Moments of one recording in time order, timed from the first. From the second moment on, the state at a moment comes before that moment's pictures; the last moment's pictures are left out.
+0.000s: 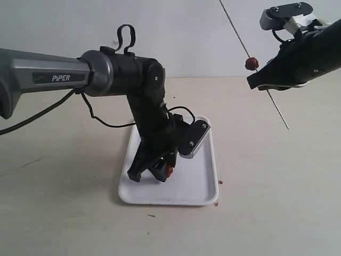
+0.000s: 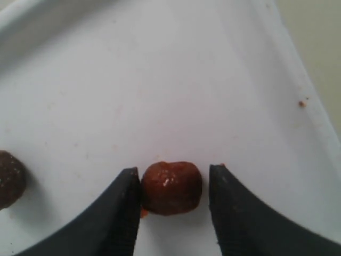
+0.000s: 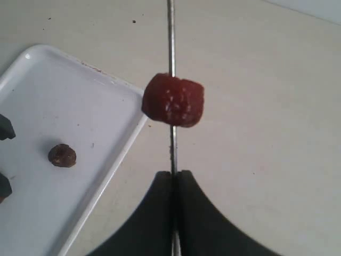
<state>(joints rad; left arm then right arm) -0.68 2.30 -1.74 -0.20 1.01 1.56 0.00 1.65 -1.12 0.50 0.51 -0.67</state>
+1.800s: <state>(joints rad) -0.46 2.20 -1.86 -1.19 0.88 1.36 -0.02 1.72 -1.12 0.41 0.49 -0.62</state>
